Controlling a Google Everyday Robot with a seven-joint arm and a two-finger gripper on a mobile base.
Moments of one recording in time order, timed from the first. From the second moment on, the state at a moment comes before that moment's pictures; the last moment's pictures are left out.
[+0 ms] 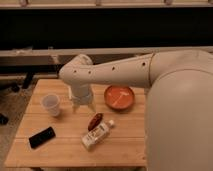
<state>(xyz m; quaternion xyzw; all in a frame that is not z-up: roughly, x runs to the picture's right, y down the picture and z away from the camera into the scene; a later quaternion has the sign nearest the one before) -0.107 0.100 0.704 -0.26 0.23 0.64 0.68</state>
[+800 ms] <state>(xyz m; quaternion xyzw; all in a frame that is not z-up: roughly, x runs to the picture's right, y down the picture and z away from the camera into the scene) -0.107 0.101 0.725 -0.26 0.23 0.65 0.68</state>
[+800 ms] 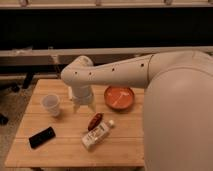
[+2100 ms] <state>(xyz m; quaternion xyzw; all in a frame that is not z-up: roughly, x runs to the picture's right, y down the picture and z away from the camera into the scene) -0.078 0.114 0.813 -0.25 0.23 0.70 0.63</state>
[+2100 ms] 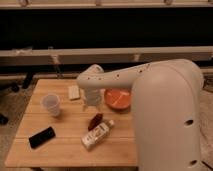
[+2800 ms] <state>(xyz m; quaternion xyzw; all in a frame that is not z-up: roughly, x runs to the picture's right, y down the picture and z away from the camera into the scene) -0.090 0.133 0.838 -0.25 0.24 0.71 0.62</state>
